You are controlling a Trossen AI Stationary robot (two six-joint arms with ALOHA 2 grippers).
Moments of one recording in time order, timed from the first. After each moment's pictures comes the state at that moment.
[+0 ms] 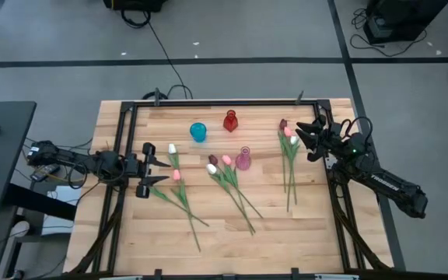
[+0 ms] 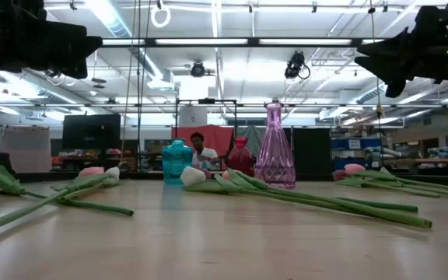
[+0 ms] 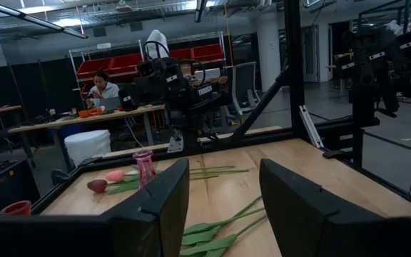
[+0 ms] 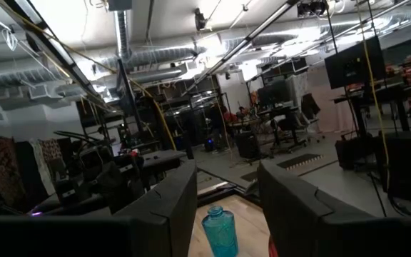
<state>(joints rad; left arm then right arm) -0.22 0.20 0.01 0.35 -0.13 0.15 -0.64 0.07 0.01 0.37 -0.23 0.34</state>
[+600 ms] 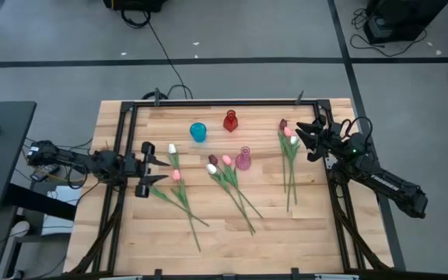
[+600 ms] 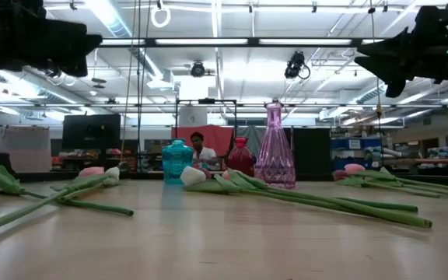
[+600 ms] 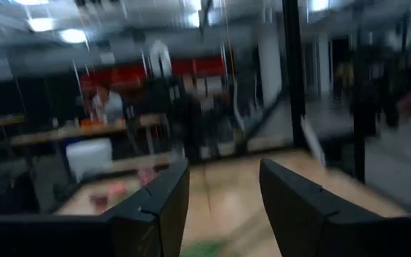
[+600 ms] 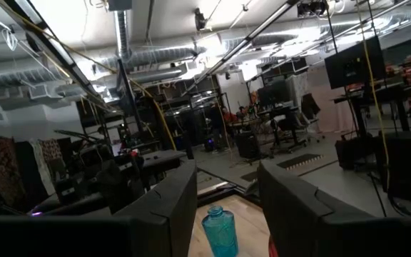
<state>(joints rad) -0.22 0.21 0.01 0.42 -0.13 0.16 -0.64 0.07 0.01 0.37 -0.23 0.34</state>
